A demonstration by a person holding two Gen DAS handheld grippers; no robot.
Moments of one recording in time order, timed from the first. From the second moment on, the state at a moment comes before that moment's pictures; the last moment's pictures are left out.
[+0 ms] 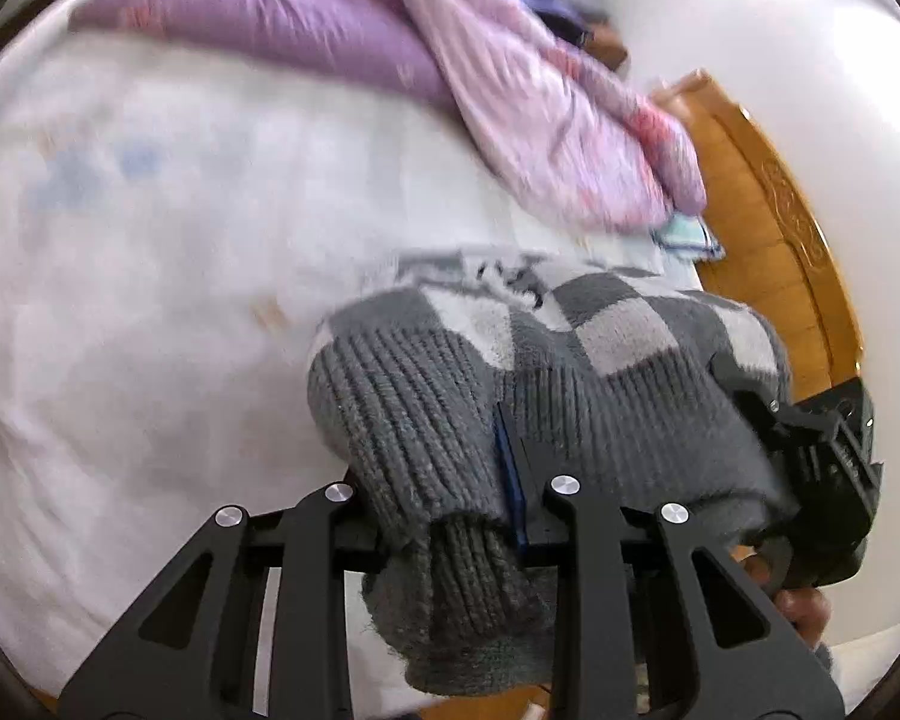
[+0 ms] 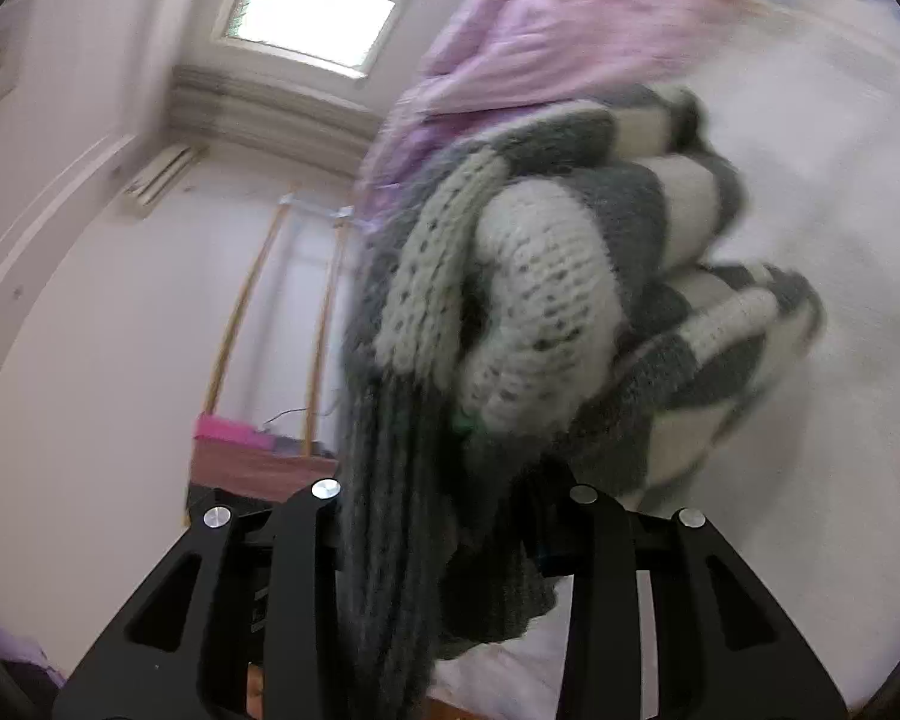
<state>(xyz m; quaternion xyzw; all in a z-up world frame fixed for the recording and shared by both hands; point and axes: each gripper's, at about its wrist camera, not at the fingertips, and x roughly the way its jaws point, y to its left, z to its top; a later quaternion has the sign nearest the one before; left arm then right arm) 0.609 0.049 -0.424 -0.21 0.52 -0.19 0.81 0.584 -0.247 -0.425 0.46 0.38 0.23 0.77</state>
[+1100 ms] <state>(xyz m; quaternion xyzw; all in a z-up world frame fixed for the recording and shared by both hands) 0.557 0.322 -0.531 -0.08 0.54 0.15 0.82 0.648 0.043 -0.607 0.16 0.61 0.06 0.77</state>
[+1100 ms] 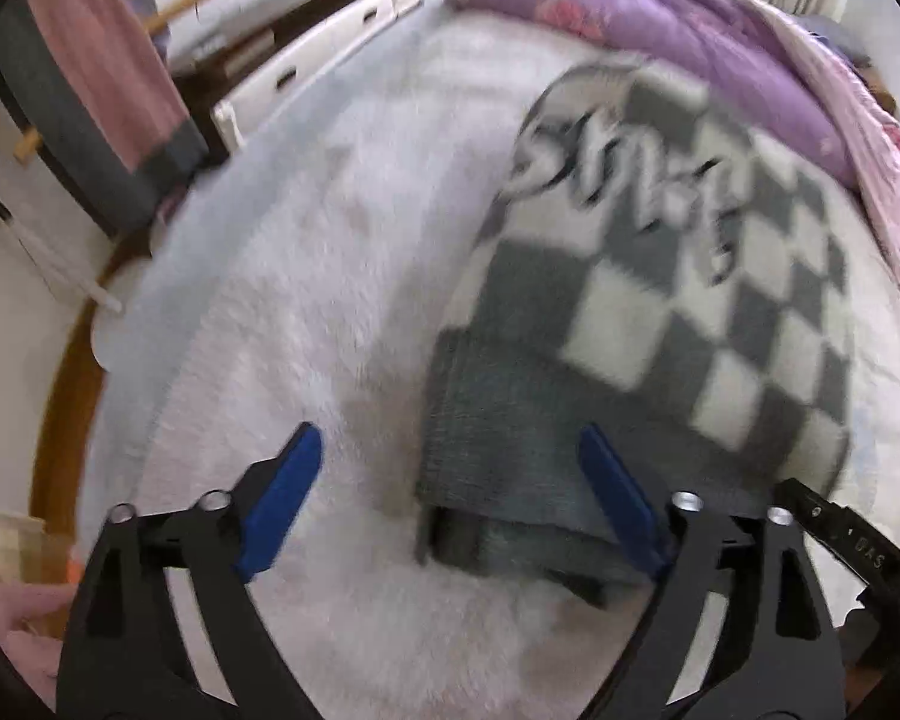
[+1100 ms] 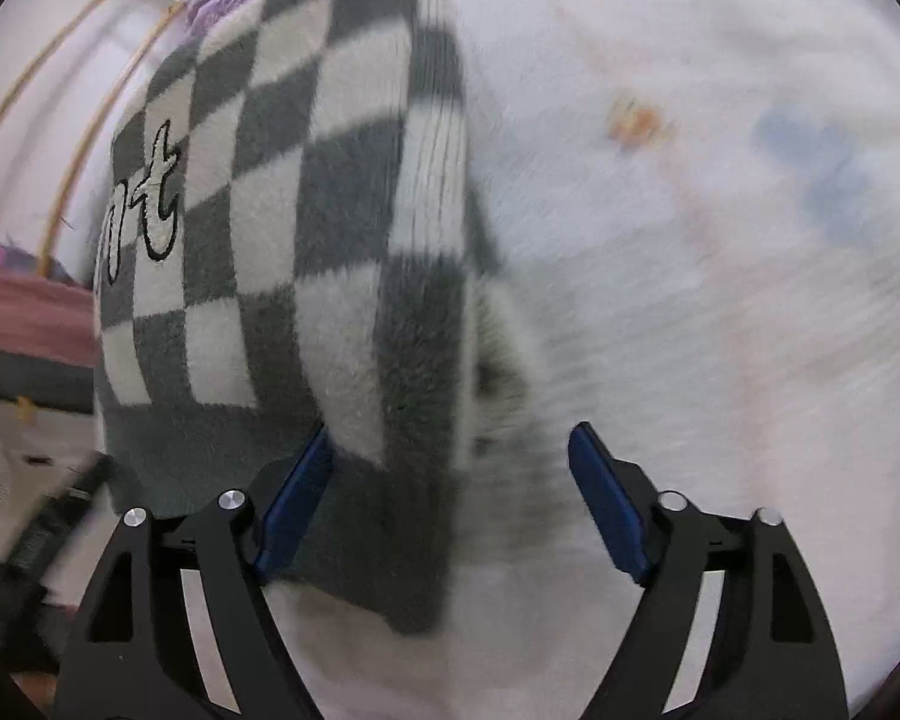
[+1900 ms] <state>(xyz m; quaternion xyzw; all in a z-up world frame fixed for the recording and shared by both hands) 0.495 0.080 -0.274 -0.05 0.45 0.10 0.88 0.544 -0.109 -0.314 0.06 0.47 0.17 0.87</state>
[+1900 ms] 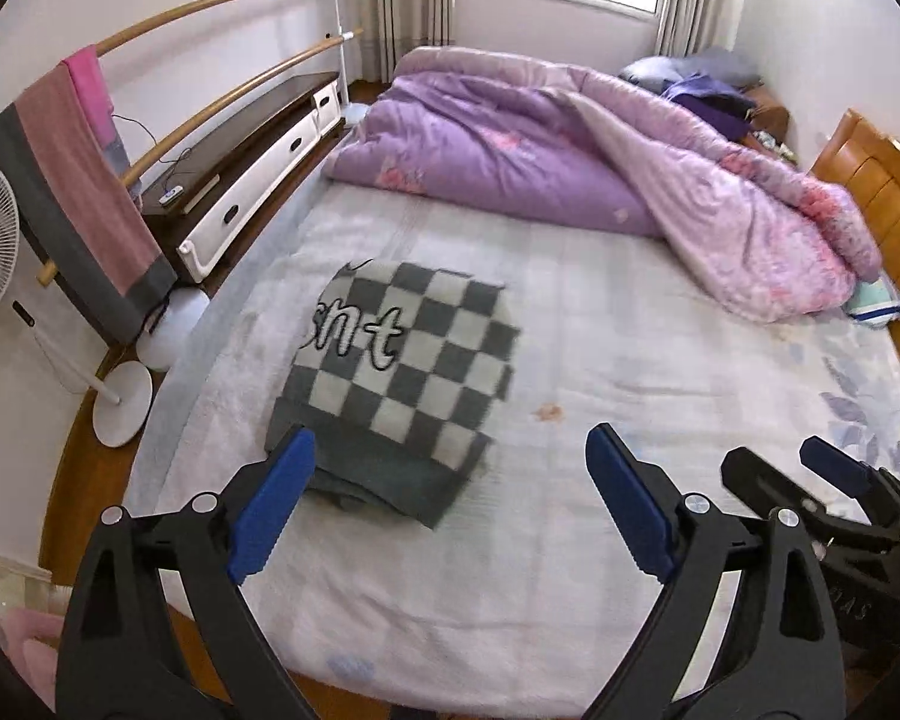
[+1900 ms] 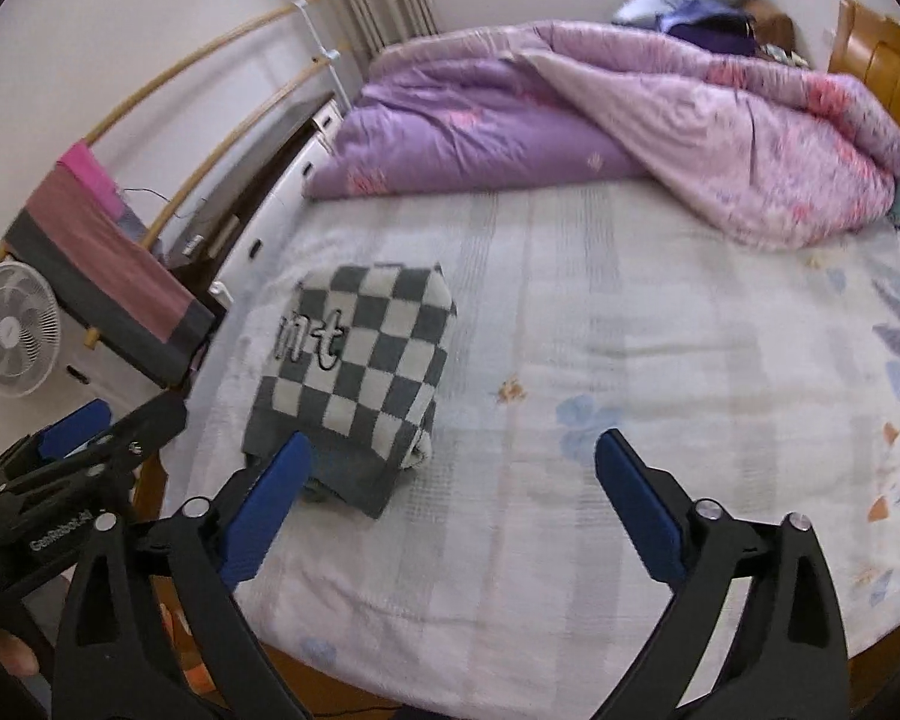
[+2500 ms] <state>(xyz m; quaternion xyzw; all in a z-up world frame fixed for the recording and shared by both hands) 0.361 -0.048 -0.113 0.00 0.37 0.08 0.92 0.408 -0.214 -0.147 0.05 0.37 0.20 0.91</state>
